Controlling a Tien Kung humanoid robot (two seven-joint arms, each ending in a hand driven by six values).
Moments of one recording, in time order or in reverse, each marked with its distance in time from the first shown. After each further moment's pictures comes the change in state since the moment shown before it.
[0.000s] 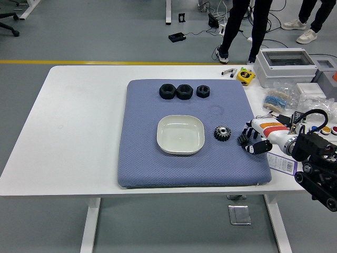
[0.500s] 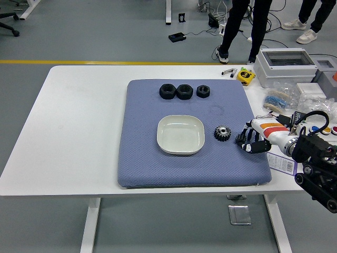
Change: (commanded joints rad) left arm 0.000 0.001 -0.002 0.000 0.004 -0.001 0.002; right arm -0.015 -0.010 0.009 0.025 0.032 -0.012 0.007
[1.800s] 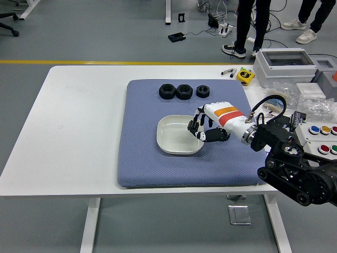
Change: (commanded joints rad) left arm -0.005 0.002 0.011 0.003 -0.020 0.003 -0.007; right arm 0.163 0.130 -0.200 0.148 0.029 -0.100 -0.050
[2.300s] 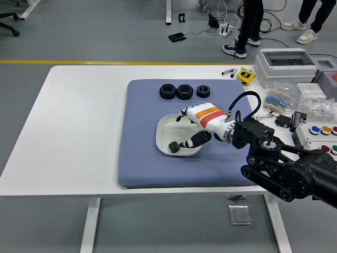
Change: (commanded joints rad) left arm -0.002 0.003 0.013 0.001 -0.023 0.001 -0.011; right arm 0.058 0.058 -0.016 -0.047 -0.058 0.060 -0.054
